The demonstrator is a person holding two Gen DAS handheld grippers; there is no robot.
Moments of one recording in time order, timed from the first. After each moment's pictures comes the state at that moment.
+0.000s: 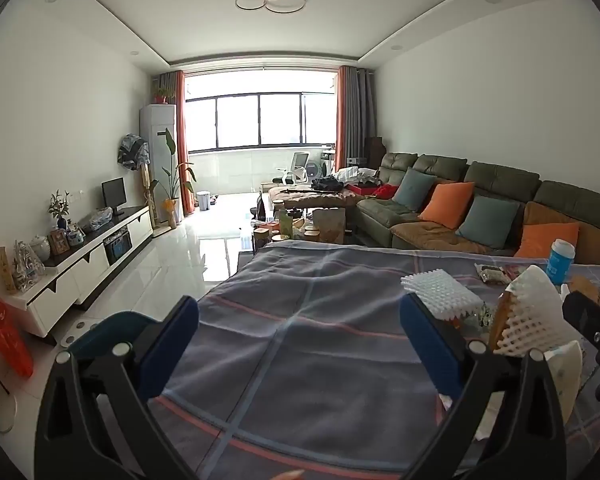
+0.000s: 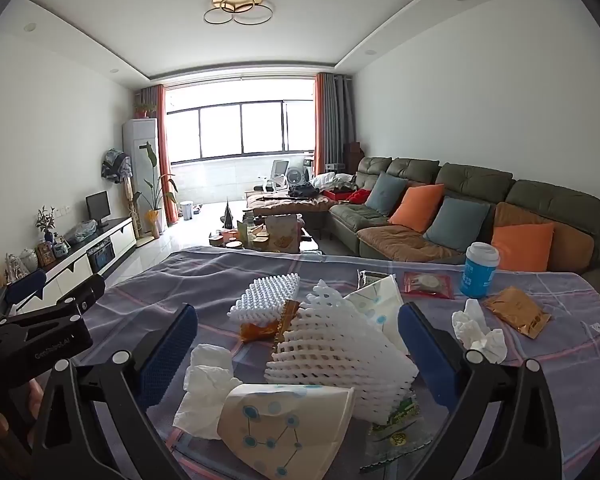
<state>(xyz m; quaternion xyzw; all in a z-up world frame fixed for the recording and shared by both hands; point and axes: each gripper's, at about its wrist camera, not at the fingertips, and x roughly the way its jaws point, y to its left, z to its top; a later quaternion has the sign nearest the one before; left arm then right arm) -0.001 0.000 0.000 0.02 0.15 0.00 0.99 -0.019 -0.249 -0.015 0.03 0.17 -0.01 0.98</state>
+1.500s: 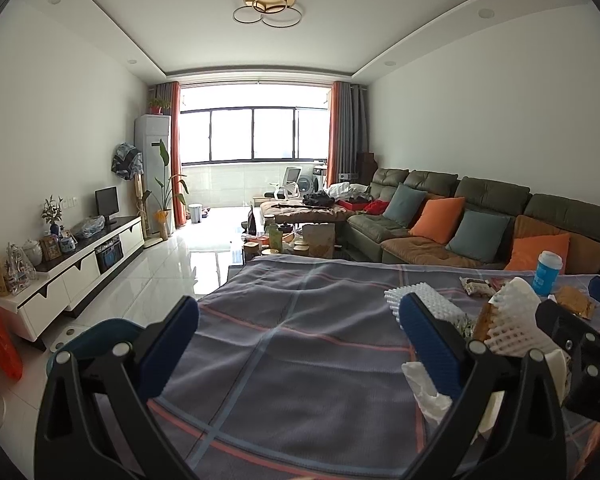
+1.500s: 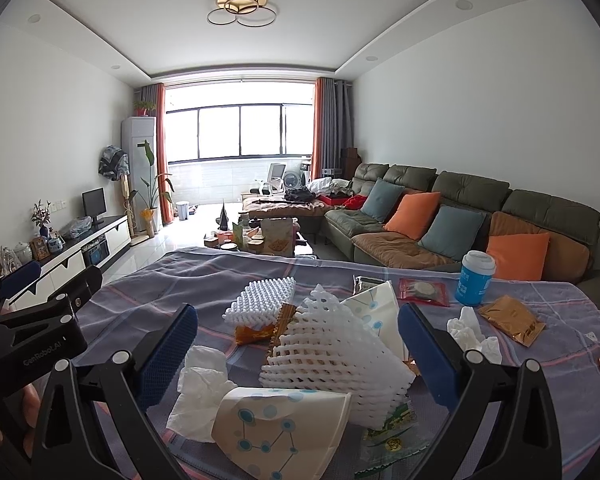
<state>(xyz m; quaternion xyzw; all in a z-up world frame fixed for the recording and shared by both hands) -0.009 -0.012 0.006 0.01 0.13 -0.02 0.99 -0.019 -0.244 -0.012 0.01 0.17 -0.02 0.99</state>
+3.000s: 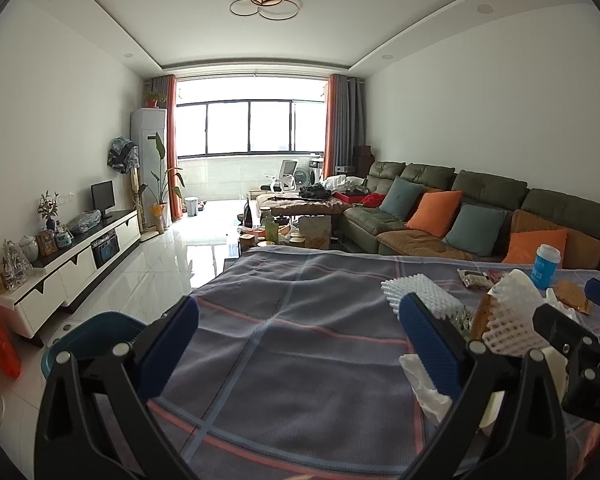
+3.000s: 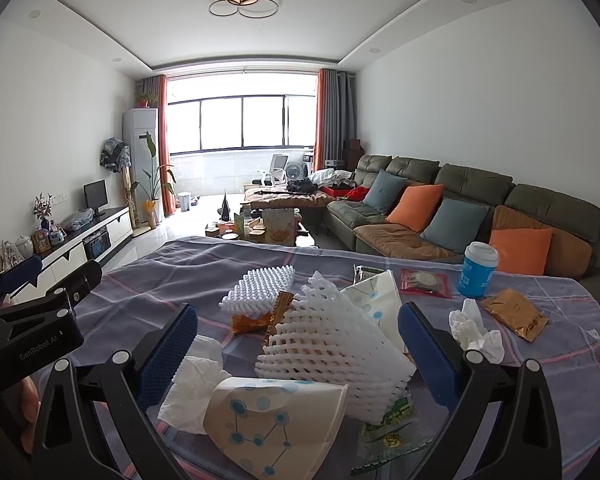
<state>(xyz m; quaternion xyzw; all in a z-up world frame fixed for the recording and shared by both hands) -0.006 -0.011 -0.004 0.00 0.14 -0.03 0.99 -0.014 -0.253 -0.023 0.01 0.19 -0.02 0.98</state>
